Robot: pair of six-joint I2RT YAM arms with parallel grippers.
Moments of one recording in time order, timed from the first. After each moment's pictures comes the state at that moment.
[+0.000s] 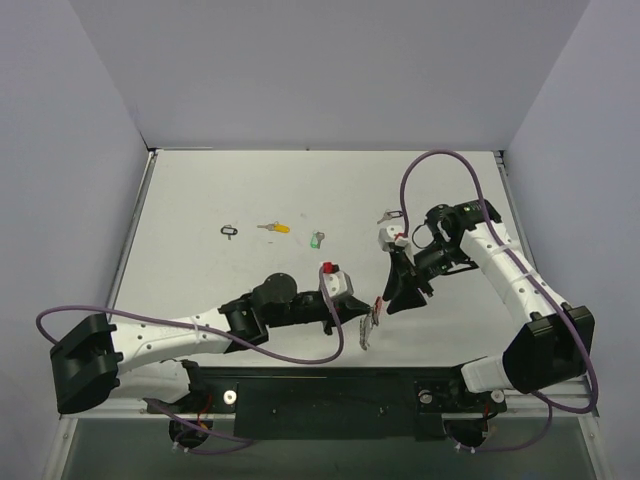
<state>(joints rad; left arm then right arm) -1.14 1.24 0.70 0.42 0.26 -0.07 0.31 1.40 1.21 -1.53 -1.05 -1.33</state>
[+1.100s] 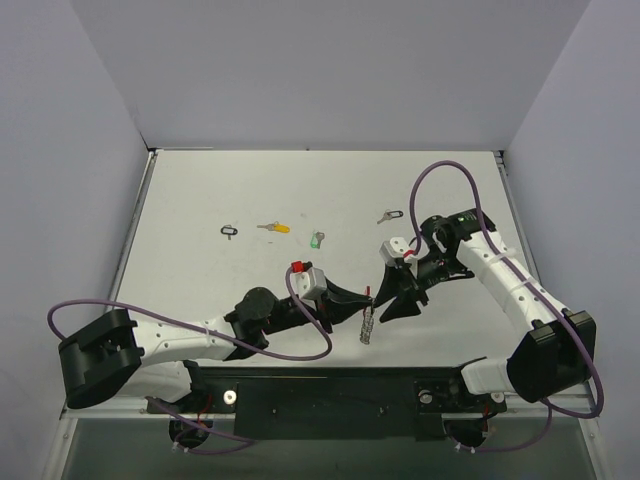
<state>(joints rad) -1.14 1.26 0.49 1.02 0.20 -0.26 0.33 1.35 1.13 -1.54 -1.20 -1.56</state>
